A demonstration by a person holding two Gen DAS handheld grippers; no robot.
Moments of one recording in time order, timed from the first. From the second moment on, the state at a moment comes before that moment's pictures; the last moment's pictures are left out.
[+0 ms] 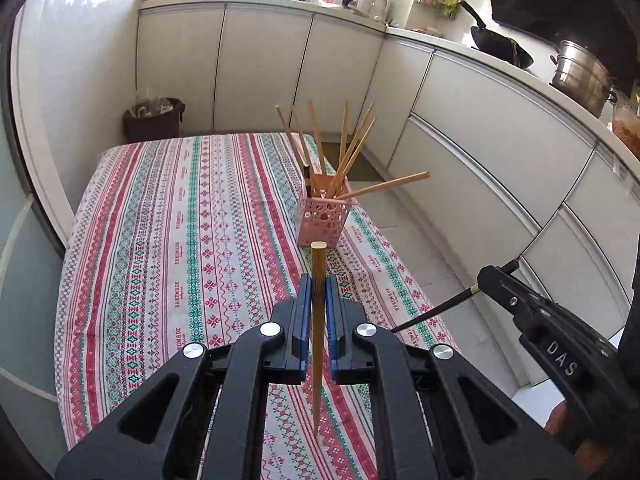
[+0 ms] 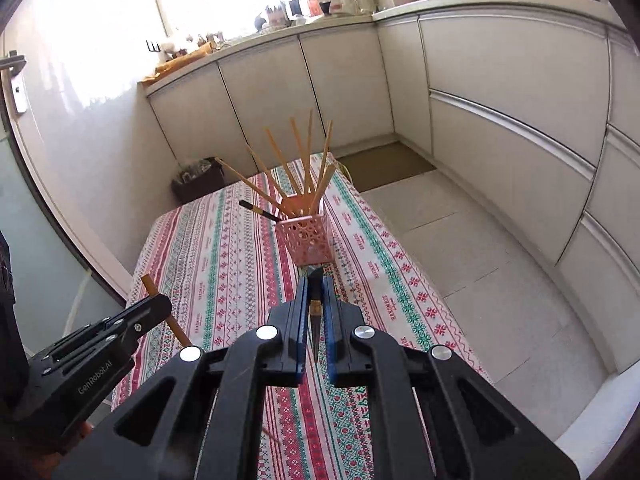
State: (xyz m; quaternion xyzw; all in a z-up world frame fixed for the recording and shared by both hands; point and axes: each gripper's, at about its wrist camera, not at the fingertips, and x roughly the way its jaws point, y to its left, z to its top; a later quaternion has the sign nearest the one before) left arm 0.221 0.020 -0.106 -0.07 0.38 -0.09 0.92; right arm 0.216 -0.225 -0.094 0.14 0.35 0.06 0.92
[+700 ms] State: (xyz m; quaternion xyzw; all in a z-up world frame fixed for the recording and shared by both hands) left arm 0.352 -0.031 0.017 -0.04 0.22 -0.09 0.97; right arm 0.285 -0.265 0.042 0.15 0.25 0.12 0.95
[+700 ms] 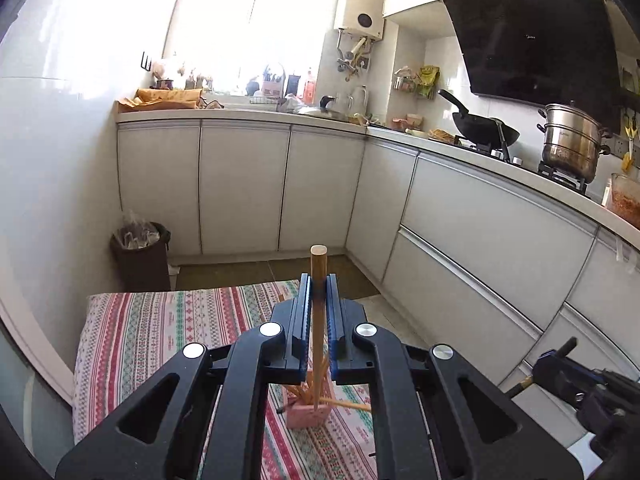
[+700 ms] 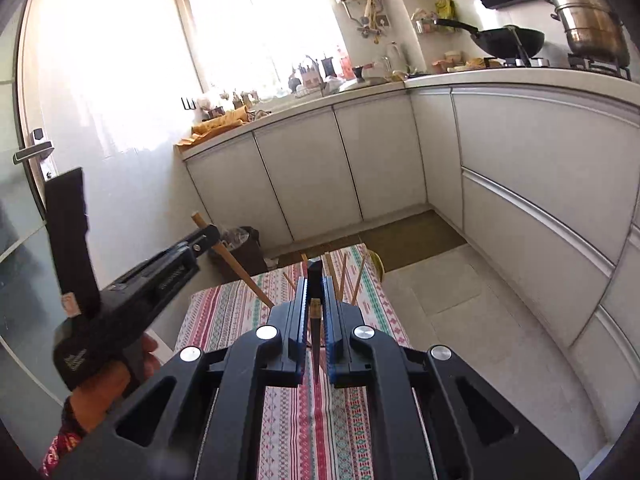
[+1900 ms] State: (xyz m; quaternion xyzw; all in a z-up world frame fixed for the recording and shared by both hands) left arm 0.344 0.060 -0.006 -0.11 0.24 0.01 0.97; right arm 0.415 -0.197 -0.042 0.11 0.27 0.06 0.95
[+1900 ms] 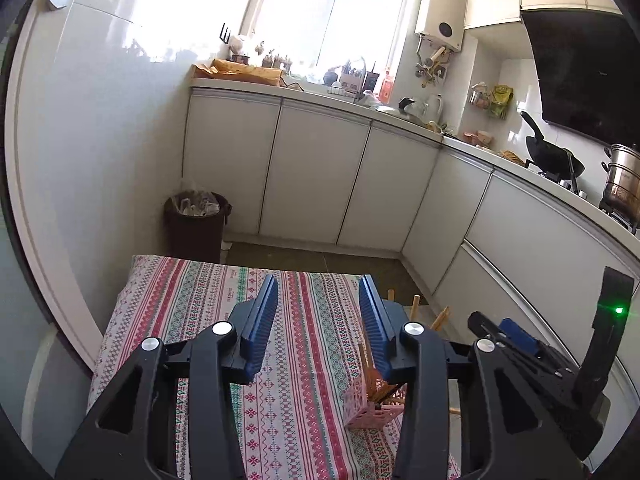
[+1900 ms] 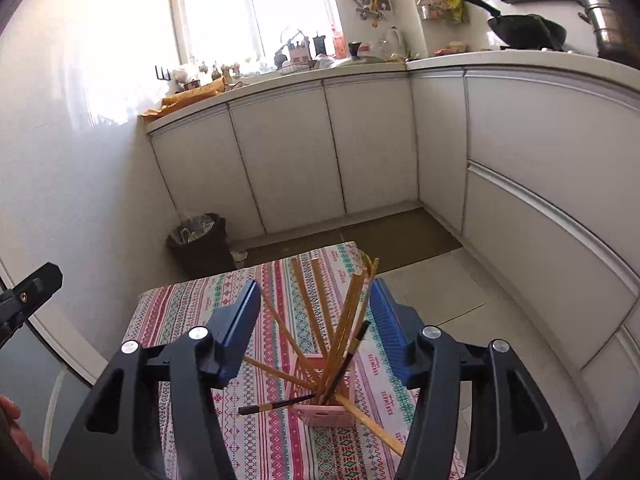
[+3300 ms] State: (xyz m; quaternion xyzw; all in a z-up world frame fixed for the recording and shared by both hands) left arm 0.040 -0.017 0.101 -0.04 0.19 0.06 0.98; right arm 0.047 -0.252 0.087 0.12 0.21 -0.07 0.97
